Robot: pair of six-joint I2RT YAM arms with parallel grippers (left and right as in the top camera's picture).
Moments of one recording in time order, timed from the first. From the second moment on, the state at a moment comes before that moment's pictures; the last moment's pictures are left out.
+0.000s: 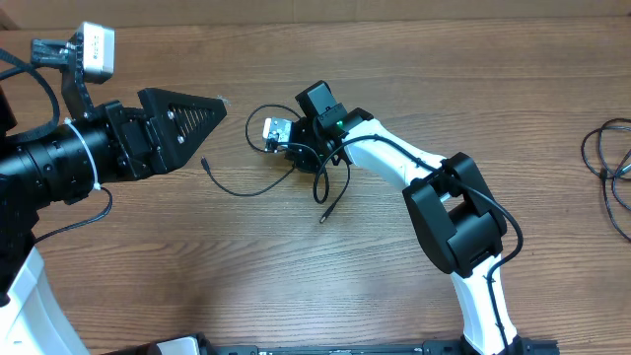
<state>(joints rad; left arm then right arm) 0.18 1.48 2.41 -1.69 0.92 -0.28 0.59 2.25 1.64 -0.47 -0.36 -0.76</state>
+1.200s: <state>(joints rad) 0.18 1.48 2.41 -1.69 0.91 -0.29 0.59 2.31 1.68 -0.27 -0.30 -0.61</state>
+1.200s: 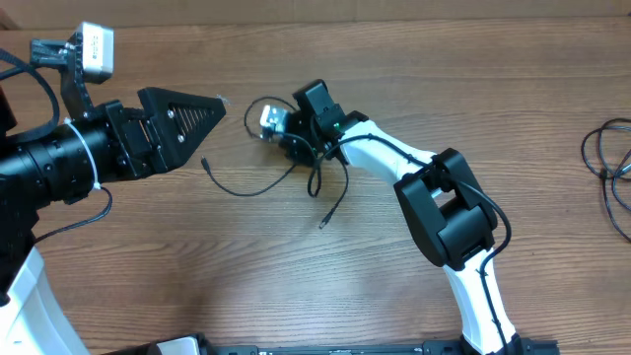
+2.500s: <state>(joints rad) 0.17 1.48 2.41 -1.69 0.89 -0.34 -0.73 1.95 1.98 -0.40 0.20 -0.03</state>
